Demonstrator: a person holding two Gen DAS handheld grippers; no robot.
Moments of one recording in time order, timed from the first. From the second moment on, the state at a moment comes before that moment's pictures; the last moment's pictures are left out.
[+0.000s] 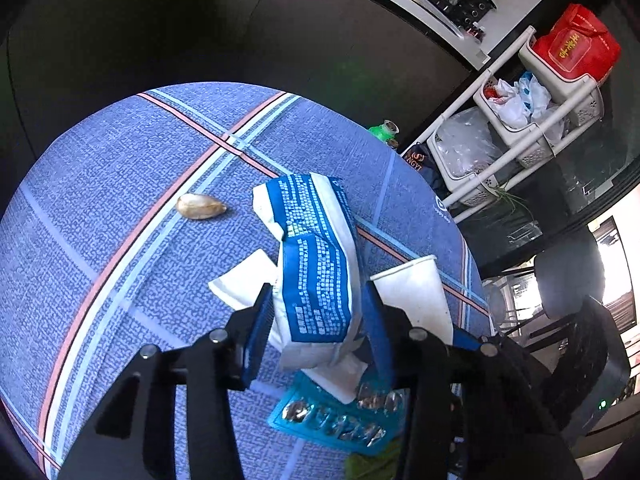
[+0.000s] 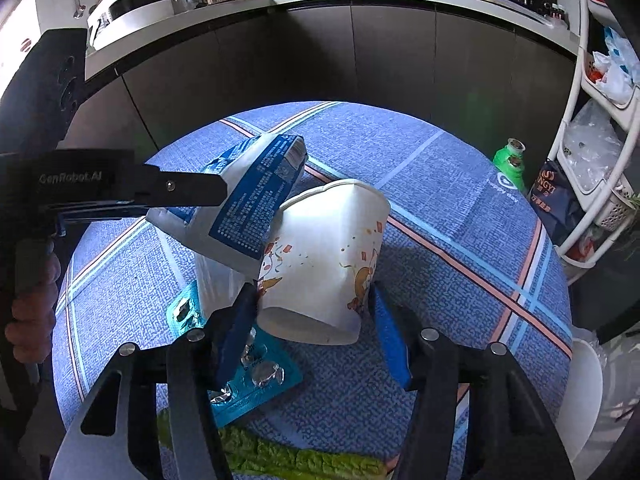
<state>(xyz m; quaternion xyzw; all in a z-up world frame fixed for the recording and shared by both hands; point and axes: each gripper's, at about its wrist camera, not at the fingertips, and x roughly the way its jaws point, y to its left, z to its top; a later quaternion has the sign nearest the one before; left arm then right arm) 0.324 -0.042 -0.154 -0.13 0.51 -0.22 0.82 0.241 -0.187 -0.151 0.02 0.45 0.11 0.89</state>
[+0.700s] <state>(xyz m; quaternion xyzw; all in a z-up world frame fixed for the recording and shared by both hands) 0.244 -0.066 -0.050 -0.09 0.42 -0.26 0.87 0.155 -0.244 -0.077 0.07 0.36 0.07 0.93</state>
